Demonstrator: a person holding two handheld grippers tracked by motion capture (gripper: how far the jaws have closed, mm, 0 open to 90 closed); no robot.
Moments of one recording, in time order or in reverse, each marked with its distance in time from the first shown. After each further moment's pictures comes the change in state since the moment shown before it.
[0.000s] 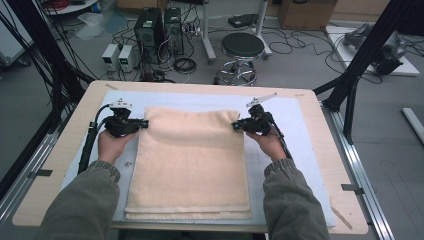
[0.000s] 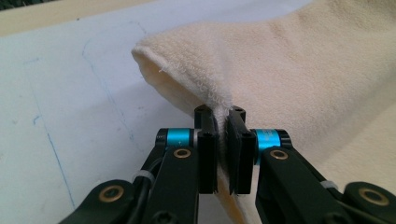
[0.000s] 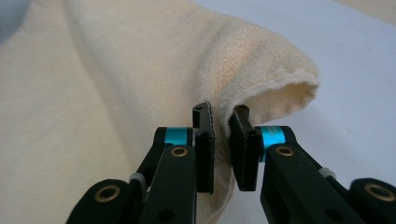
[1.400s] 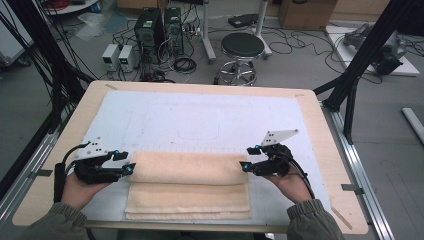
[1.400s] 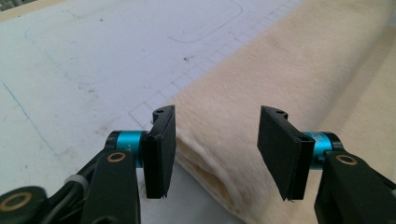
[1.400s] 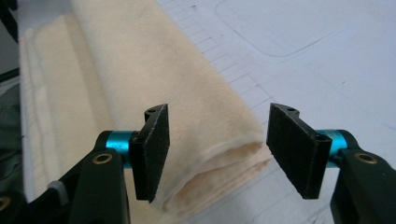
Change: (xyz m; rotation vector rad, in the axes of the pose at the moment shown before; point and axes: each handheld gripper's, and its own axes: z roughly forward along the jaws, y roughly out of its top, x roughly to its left) left arm -0.059 -0.073 -0.094 -0.040 -0.125 0.186; right arm 0.088 -0.066 -0.068 -0.024 0.039 -0.105
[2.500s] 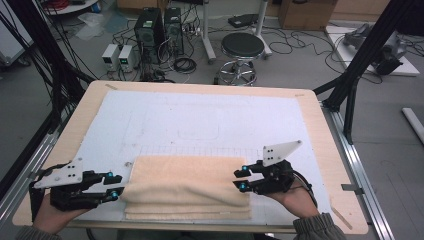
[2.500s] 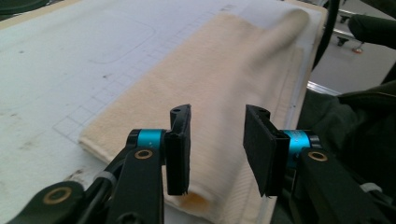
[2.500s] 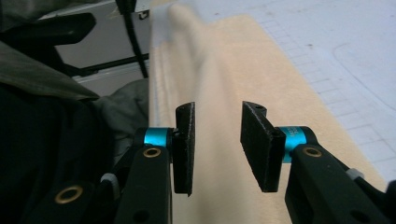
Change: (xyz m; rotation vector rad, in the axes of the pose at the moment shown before) left arm -0.036 -0.013 -0.061 -0.084 -0.227 0.088; right arm 0.053 0.009 -0.024 -0.070 0.302 -0.147
